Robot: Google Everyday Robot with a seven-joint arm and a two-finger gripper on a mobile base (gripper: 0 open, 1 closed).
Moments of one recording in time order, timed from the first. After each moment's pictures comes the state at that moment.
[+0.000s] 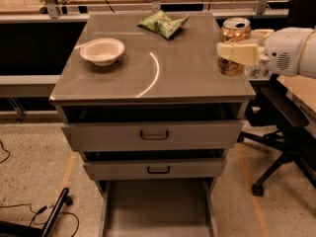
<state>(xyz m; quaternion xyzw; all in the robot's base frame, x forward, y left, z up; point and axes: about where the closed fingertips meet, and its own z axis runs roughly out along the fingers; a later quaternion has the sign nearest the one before) 0.589 -0.176 0.987 -0.31 0.71 0.22 0.59</state>
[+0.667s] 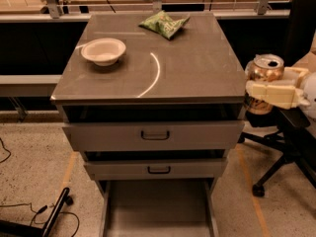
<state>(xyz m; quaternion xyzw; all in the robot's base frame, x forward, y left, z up) 0.509 -0.231 0.945 -0.30 0.72 0.24 0.57</state>
